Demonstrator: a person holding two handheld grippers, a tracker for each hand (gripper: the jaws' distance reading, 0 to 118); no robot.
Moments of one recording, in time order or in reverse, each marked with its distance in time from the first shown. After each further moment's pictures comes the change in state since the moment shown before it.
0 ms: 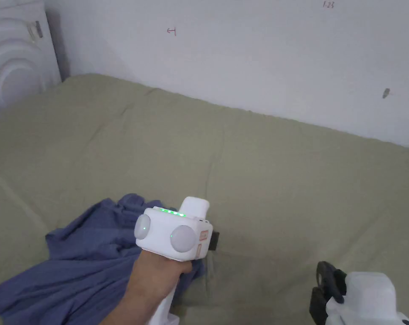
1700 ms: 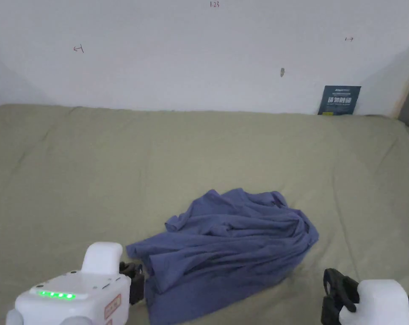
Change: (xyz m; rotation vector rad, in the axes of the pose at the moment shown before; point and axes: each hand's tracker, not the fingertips) left arm 0.044 -0.092 0.156 0.096 0.050 -0.048; right arm 0.079 -0.056 0.124 0.002 -0.151 -0.145
